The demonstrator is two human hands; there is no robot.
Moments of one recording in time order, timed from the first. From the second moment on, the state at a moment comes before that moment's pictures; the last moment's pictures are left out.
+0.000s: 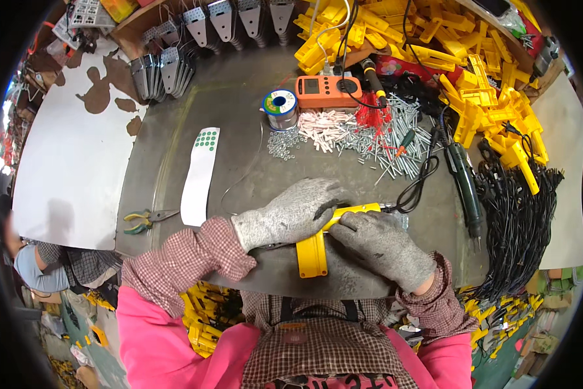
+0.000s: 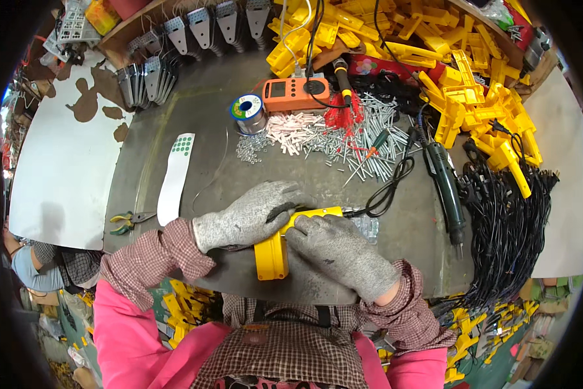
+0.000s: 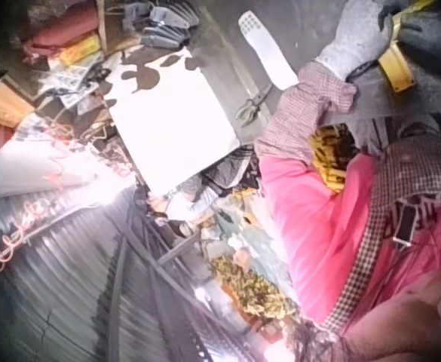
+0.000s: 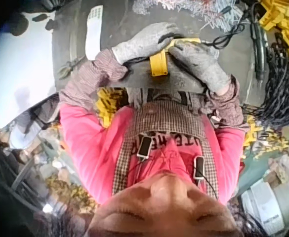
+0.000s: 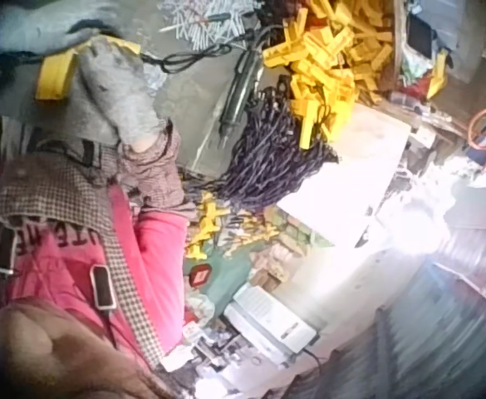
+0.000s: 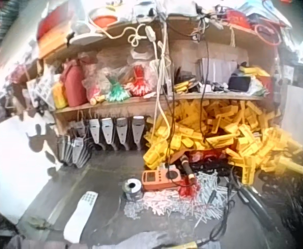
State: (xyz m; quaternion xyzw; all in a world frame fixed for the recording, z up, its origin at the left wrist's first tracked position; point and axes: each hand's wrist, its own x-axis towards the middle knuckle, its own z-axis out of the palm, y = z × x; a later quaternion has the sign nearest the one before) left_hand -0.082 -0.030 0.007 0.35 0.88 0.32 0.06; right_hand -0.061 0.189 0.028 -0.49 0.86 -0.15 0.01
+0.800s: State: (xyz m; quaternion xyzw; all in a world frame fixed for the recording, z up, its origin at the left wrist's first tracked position) left_hand -0.079 -0.030 0.019 0.33 0.90 0.28 0.06; right_hand -0.069 0.358 0.028 0.06 0.84 -0.50 -0.17
